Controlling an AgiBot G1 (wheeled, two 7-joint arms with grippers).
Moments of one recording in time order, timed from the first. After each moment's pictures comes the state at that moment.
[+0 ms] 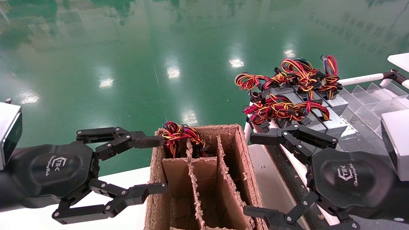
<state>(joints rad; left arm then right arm) -1.09 0.58 0.35 -1.27 0.68 1.47 -0.15 1.07 -0.61 -0.28 1.28 -0.73 -1.49 0.19</state>
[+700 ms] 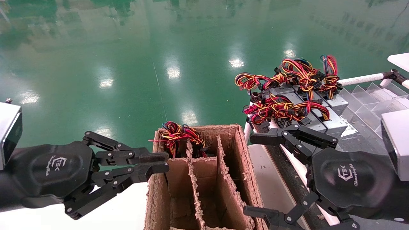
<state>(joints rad) -1.09 0.58 0.35 -1.27 0.68 1.47 -0.15 1.07 -0.61 -0.28 1.28 -0.73 -1.49 0.19</state>
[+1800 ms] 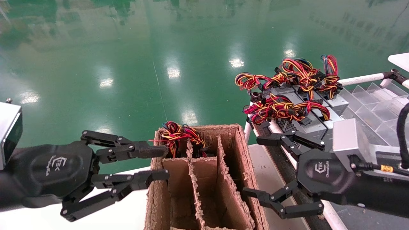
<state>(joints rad) -1.09 0.58 0.35 -1.27 0.68 1.47 -0.15 1.05 -0.61 -0.34 1.35 -0.93 -1.29 0.25</state>
